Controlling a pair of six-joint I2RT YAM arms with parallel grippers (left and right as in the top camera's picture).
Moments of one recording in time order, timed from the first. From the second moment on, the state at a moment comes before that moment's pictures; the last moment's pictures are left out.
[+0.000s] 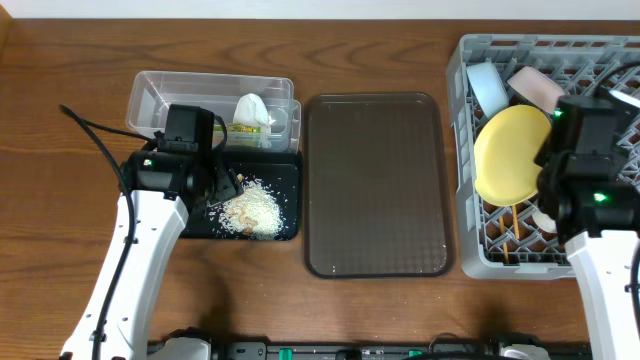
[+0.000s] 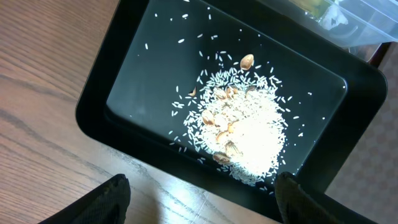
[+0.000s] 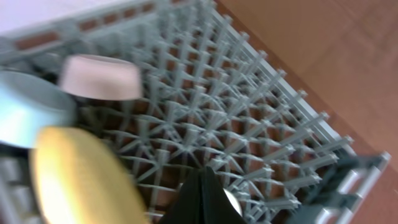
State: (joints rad) left arm -0.11 1.34 1.14 -1.10 -0.11 -0.54; right arm -0.04 1.20 1.13 -0.72 0.63 0.31
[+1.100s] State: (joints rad) left arm -0.11 1.34 1.14 -1.10 -0.11 -0.54; right arm -0.14 1.27 1.13 -0.57 0.02 0.15
